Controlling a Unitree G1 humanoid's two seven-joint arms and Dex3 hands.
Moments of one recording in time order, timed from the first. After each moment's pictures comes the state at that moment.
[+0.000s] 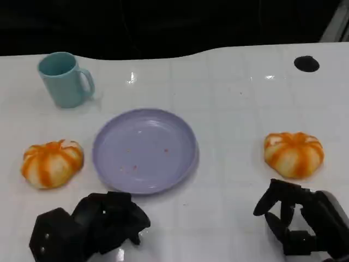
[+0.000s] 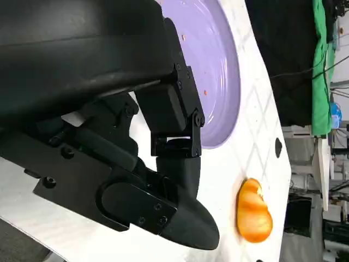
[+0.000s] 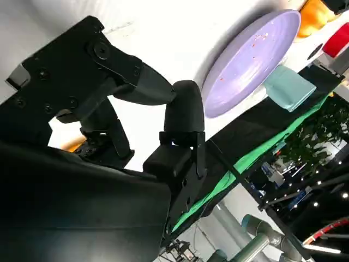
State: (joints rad) left arm -0.04 0.03 -0.01 0.52 -0.10 -0.39 -0.34; right arm -0.06 -0.26 0.17 0.54 -0.49 -0.82 -0.27
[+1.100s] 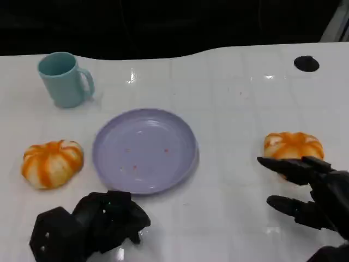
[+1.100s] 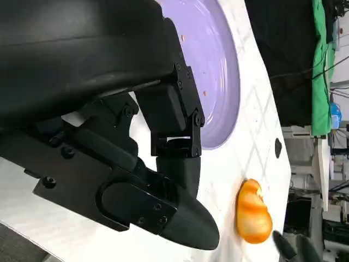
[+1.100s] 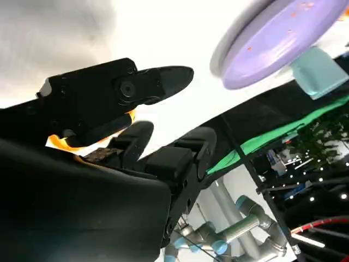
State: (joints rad) left arm -0.05 0.03 -0.01 0.53 -0.11 -0.39 -0.34; right arm -0.10 -0.34 0.14 0.43 -0.65 -0.69 -0.37
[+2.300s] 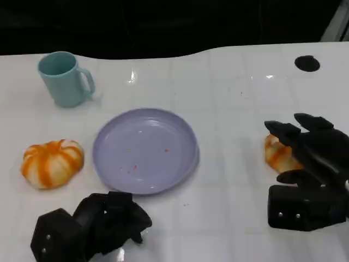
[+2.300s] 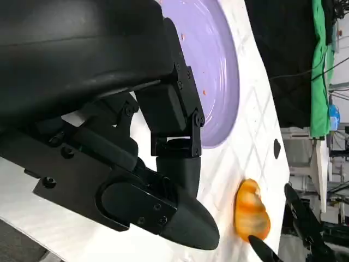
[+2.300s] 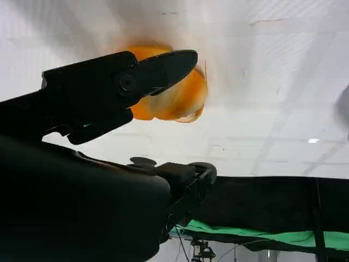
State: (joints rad) left arm -0.03 0.02 -0.01 0.50 -0.10 -0.38 -0.34; right arm -0.37 -0.40 0.36 0.38 -0.85 -0.05 -0.07
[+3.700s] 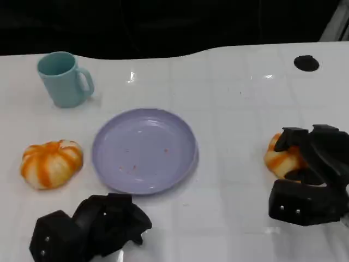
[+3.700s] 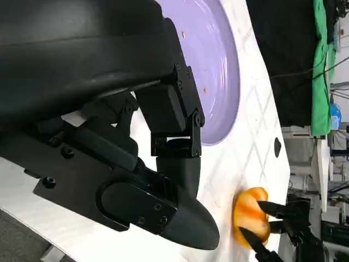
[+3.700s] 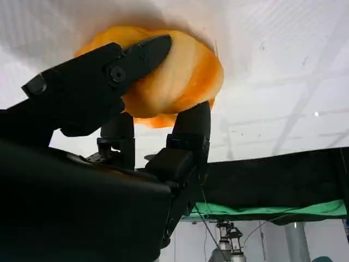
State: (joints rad) left arm -0.01 0.02 -0.01 0.46 -0.10 -0.36 -0.34; right arm -0.47 -0.35 0.39 0.75 -0.76 -0.20 -0.42
